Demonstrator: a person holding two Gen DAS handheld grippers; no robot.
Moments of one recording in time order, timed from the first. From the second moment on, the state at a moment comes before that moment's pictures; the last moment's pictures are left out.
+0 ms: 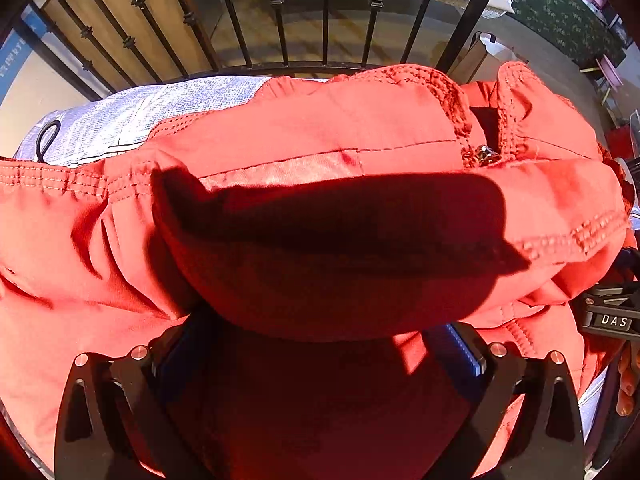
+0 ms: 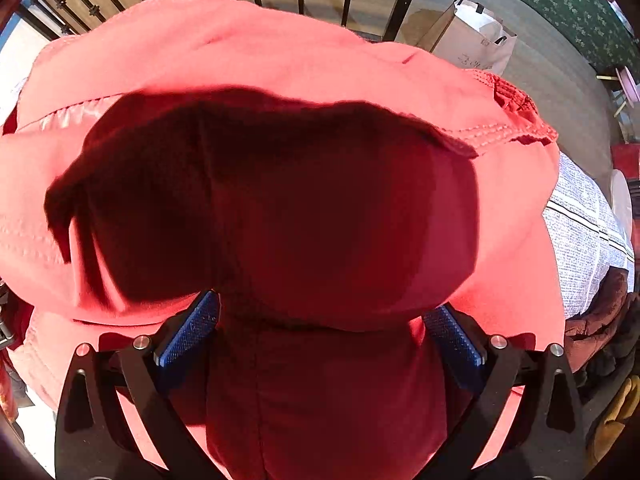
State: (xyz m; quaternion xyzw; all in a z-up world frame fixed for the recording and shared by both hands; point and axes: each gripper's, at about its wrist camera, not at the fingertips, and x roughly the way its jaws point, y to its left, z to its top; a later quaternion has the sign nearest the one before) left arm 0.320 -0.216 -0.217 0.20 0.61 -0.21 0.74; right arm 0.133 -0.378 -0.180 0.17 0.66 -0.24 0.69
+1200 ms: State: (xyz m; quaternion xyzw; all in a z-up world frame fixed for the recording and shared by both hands) left arm 0.289 -0.179 -0.152 0.14 0.58 -0.26 0.76; right arm 0.102 -0.362 -0.126 0.18 0.58 -0.26 0.75
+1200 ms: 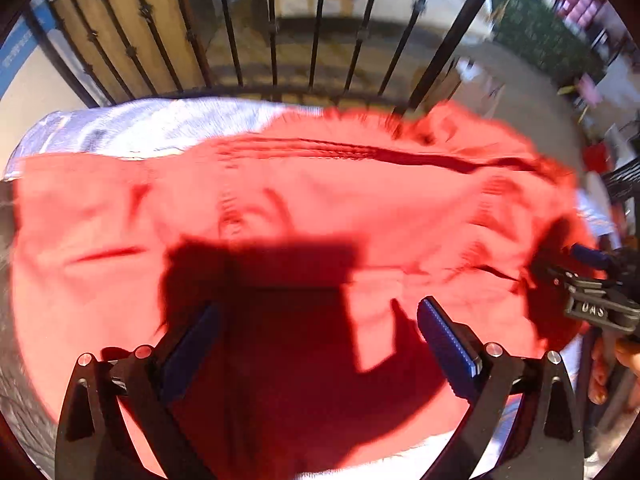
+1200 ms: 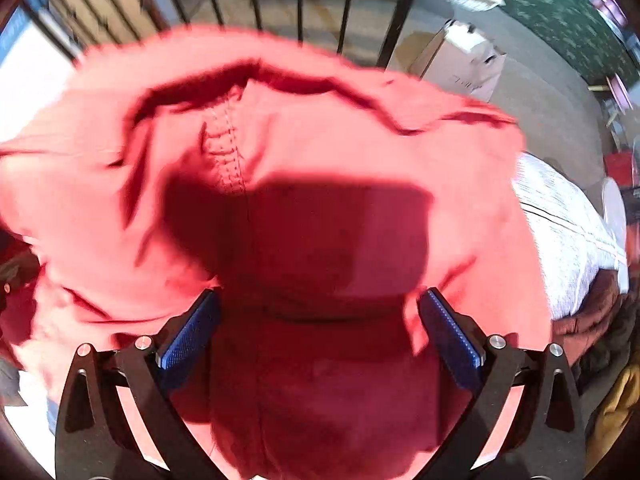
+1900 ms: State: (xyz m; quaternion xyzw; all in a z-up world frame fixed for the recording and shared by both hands) left arm 0.293 -0.137 -0.194 0.14 0.64 -0.21 0.73; right arm 0.057 -0.368 -0.146 0.18 0.63 -0.29 0.70
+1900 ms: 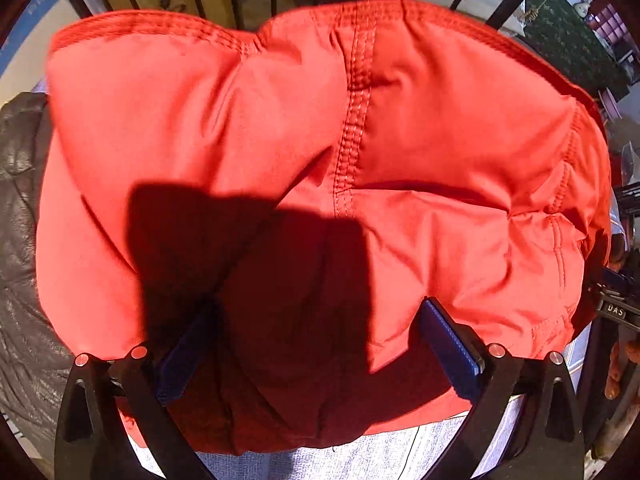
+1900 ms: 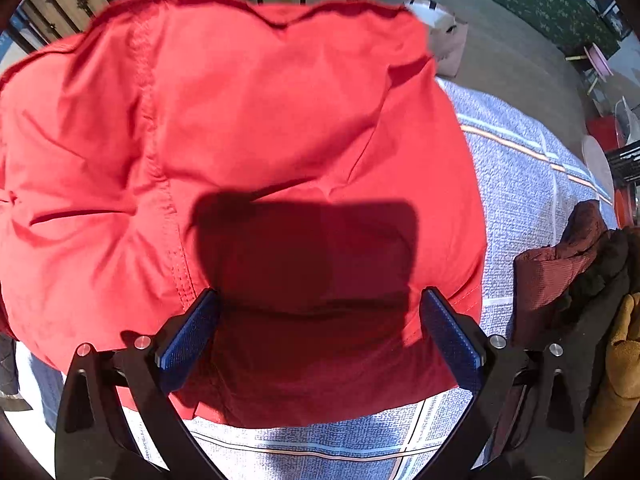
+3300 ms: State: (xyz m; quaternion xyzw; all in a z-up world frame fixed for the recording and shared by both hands) left arm 0.205 0.006 -0.149 -0.06 0.61 -0.17 0.77; right arm -0.014 -0.381 -0.096 0.22 0.53 -0.27 0.77
